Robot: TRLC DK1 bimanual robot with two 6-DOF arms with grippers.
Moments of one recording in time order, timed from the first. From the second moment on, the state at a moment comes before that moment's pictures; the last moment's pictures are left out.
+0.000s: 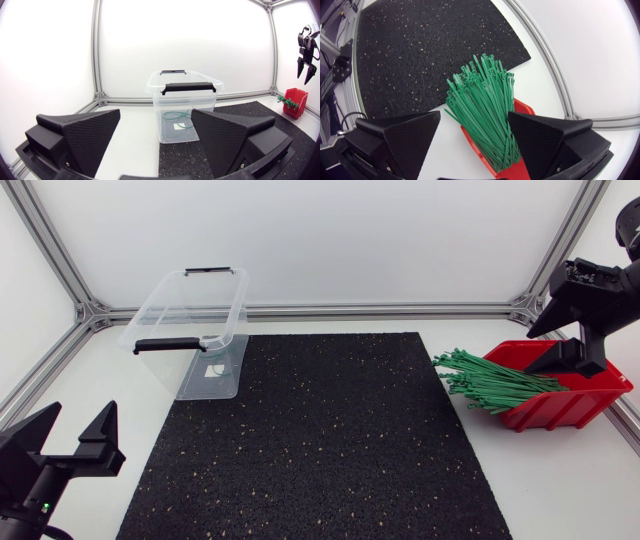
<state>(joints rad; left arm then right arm) 0.03 0.05 0.02 -0.01 -0.02 0.03 -0.27 1.55 1.42 -1.16 -0.28 -1.36</state>
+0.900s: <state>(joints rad) 0.03 0.05 0.02 -0.01 -0.02 0.03 -0.20 1.44 1.00 -0.82 -0.16 -1.52</state>
